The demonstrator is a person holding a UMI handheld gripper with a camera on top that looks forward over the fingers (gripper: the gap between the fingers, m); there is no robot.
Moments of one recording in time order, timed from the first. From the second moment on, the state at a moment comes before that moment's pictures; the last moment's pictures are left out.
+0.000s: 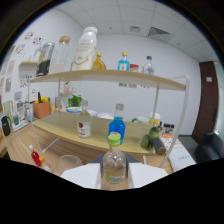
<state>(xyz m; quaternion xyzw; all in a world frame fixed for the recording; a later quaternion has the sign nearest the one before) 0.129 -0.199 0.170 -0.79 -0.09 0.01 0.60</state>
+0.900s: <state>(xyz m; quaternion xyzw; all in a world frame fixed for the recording) 0.153 -0.199 0.029 -0.86 -0.01 0.04 0.50</state>
